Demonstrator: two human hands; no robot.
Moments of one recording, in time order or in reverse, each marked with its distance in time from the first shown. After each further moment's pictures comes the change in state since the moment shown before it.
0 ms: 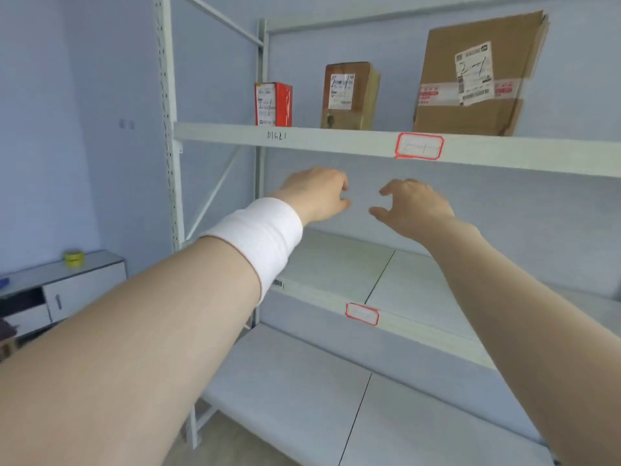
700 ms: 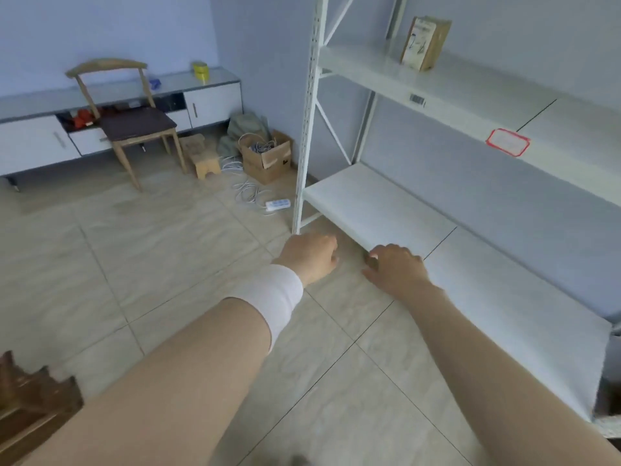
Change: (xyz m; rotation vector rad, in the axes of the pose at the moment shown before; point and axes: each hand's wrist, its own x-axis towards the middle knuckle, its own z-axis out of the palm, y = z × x) left_hand -0.434 -0.071 0.153 -0.155 -0.564 -0.438; right_hand -0.351 -0.138 0.215 -0.078 -0.730 -0.251
